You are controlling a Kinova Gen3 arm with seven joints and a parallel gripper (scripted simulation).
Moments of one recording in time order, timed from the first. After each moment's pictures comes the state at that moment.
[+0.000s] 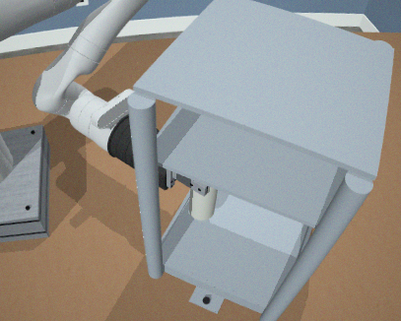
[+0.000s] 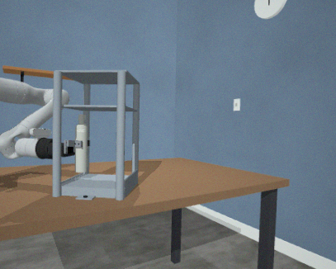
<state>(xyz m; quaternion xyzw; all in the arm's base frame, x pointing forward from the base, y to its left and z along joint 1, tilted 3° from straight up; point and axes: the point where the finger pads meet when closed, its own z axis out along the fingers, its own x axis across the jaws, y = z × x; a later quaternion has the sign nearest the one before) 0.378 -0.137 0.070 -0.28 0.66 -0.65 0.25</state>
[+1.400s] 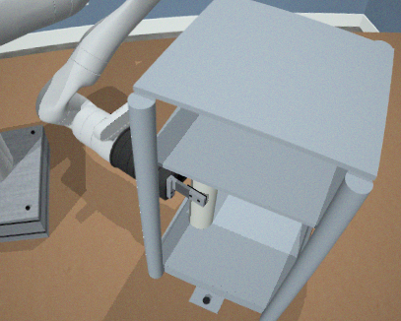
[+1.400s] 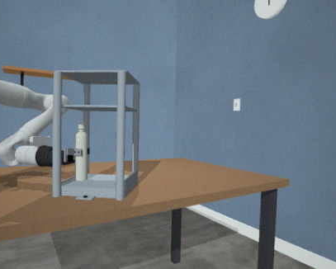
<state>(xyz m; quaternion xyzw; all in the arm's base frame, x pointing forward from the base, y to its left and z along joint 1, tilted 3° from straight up) 0.376 -0.138 0.041 -0.28 0.66 -0.65 0.25</state>
